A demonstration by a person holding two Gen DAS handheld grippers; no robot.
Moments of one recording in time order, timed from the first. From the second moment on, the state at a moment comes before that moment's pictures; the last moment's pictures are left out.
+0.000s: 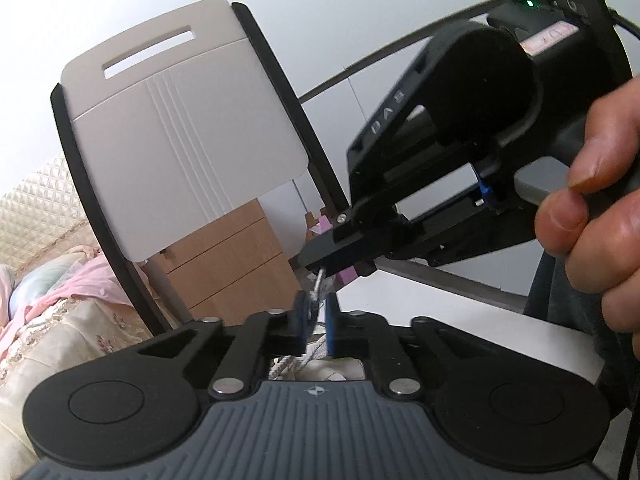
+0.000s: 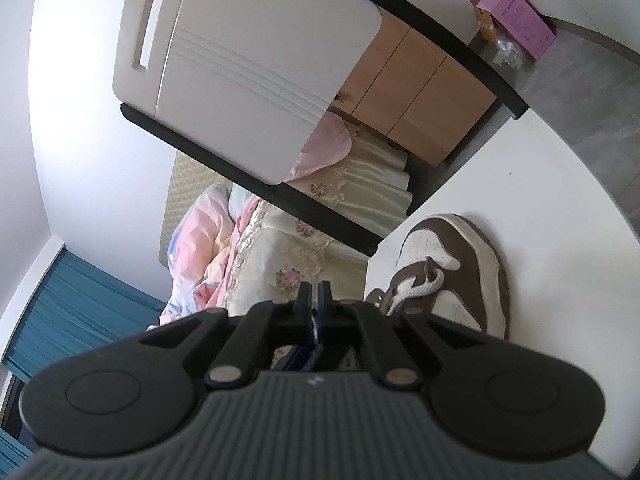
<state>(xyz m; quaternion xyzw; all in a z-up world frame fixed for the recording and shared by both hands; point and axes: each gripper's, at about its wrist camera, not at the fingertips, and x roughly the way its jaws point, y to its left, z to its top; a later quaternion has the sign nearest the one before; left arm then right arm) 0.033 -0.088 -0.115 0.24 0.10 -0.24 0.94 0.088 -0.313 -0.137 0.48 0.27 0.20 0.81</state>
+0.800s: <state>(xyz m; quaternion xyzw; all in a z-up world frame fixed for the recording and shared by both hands) 0.096 -0.060 -0.105 0.32 0.16 -0.27 0.89 0.094 -0.249 -0.128 0.17 0.34 0.13 0.92</state>
